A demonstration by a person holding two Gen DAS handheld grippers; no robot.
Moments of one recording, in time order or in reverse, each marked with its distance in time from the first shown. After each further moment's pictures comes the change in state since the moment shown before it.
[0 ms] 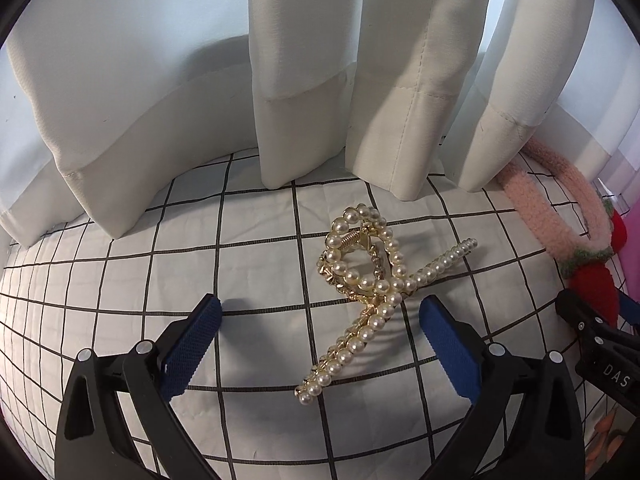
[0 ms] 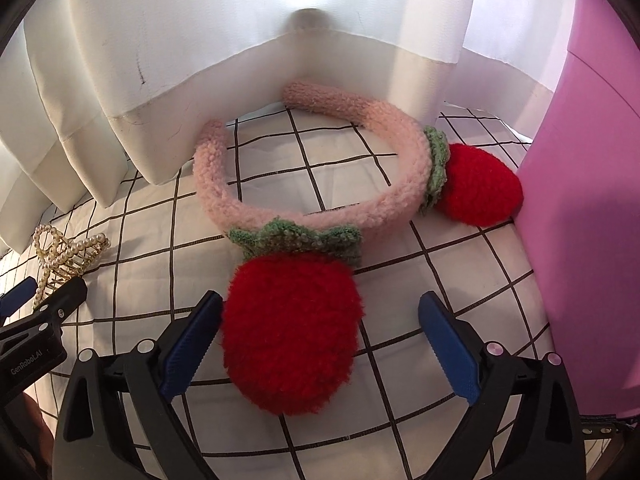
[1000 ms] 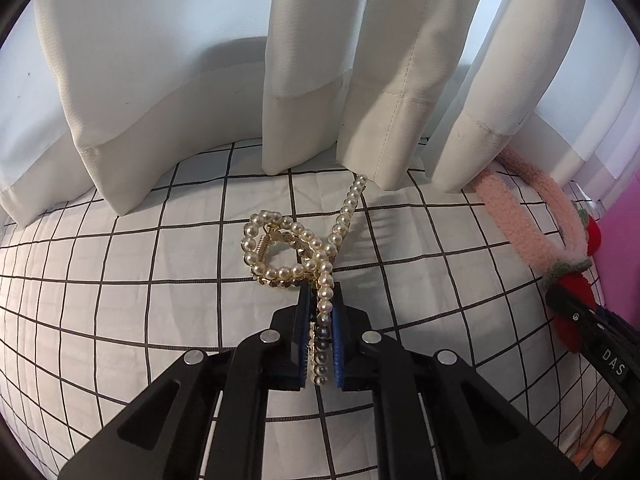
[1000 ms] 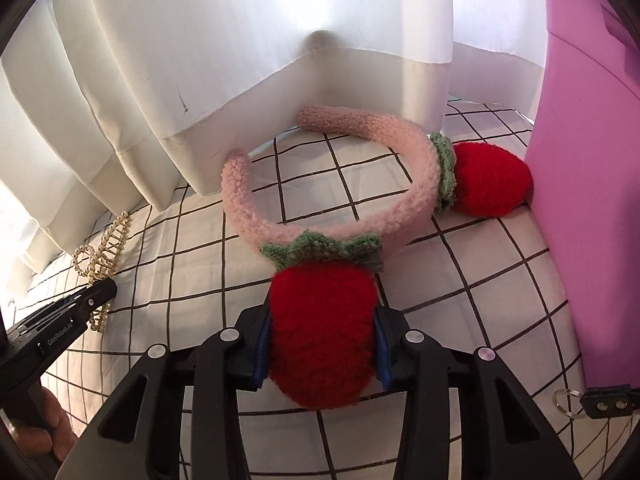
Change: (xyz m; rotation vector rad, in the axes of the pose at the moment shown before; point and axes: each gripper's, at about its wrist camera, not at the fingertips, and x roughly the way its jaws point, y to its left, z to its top) left arm -0.029 -0.002 -0.015 -0.043 0.018 -0.080; right arm -0.002 -0.011 -0.003 0.050 -0.035 0.211
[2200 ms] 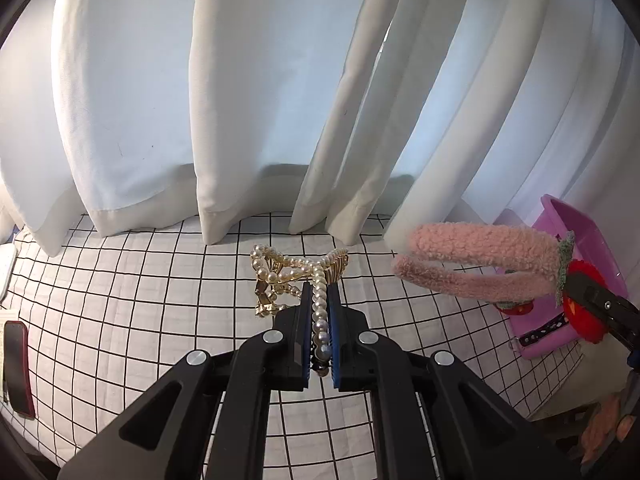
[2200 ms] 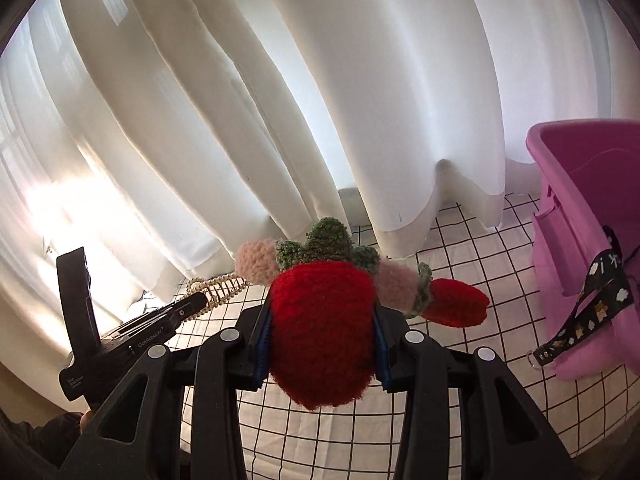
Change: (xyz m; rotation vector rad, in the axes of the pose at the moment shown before) left arm -0.187 0.019 -0.004 -0.061 -0.181 -0.079; right arm -0.212 0.032 0.023 -0.077 -0.155 0.369
